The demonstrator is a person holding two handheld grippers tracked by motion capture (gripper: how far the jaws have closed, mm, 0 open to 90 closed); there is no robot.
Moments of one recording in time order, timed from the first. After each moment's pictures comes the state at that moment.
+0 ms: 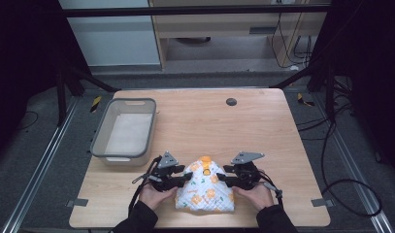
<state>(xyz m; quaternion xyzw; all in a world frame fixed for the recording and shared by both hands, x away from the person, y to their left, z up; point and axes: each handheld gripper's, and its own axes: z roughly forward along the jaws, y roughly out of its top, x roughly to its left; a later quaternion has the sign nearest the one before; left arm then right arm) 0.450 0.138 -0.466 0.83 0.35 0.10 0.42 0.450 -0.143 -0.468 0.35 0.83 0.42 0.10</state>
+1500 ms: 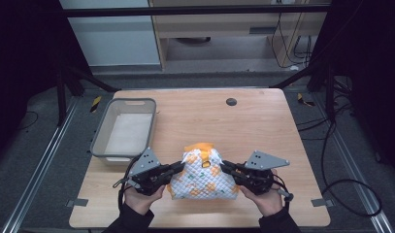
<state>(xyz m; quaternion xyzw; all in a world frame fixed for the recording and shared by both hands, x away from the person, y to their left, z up) 0.403 0.162 -0.376 0.78 0.29 0.14 0.54 0.405 -0.154 -0.394 0.28 0.78 0.54 0.16</state>
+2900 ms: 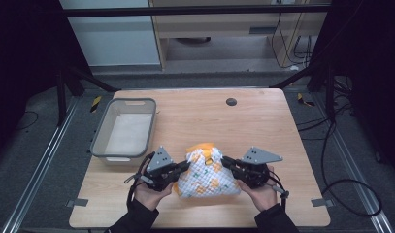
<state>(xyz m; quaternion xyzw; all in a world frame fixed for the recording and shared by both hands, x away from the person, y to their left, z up) 0.426 0.140 -0.390 0.80 0.30 0.16 0.49 0.425 -0.151 -0.413 0.32 0.77 0.51 0.18</state>
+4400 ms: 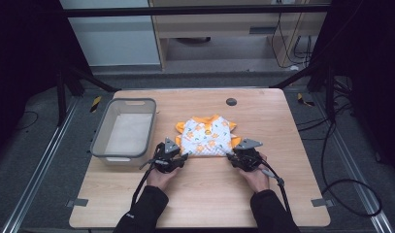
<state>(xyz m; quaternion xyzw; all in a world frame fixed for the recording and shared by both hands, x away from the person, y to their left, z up) 0.520 0.137 -0.501 0.81 0.39 0.19 0.39 0.516 -0.163 -0.506 0.39 0.81 0.37 0.22</state>
